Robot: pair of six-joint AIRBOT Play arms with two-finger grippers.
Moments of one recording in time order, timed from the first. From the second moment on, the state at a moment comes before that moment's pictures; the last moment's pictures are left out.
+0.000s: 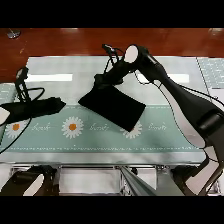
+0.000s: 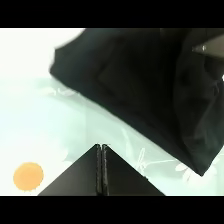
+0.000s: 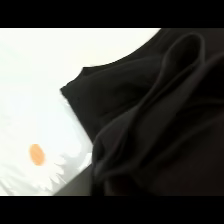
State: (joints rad) left arm -0.10 -0.73 0.65 1.07 -0.91 -1.61; right arm 0.54 -1.91 1.91 -0.99 1.20 1.62
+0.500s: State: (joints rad) left arm -0.10 -0.74 0.57 1.03 -0.82 -1.61; right arm 0.24 -1.76 1.98 -0.92 1.44 1.52
